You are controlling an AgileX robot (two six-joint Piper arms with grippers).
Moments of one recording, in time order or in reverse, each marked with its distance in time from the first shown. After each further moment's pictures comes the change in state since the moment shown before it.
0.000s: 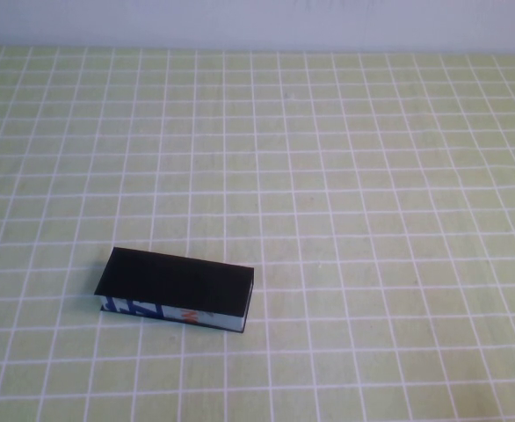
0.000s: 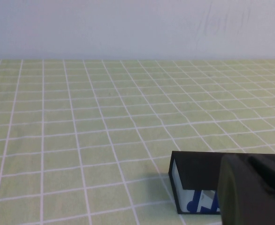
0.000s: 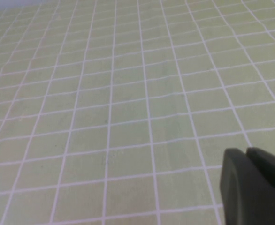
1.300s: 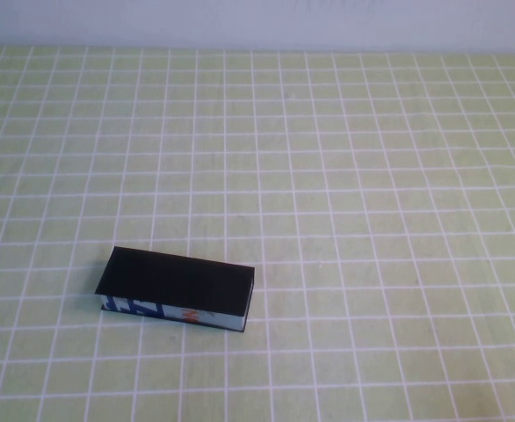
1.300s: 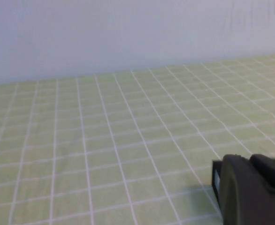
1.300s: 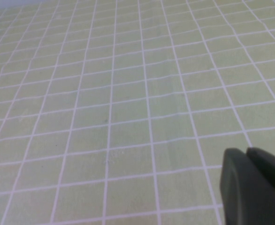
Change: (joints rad) right arm -0.001 0.000 0.000 0.000 0.001 0.000; left arm 0.000 -0.016 0.000 0.508 -0.058 -0.374
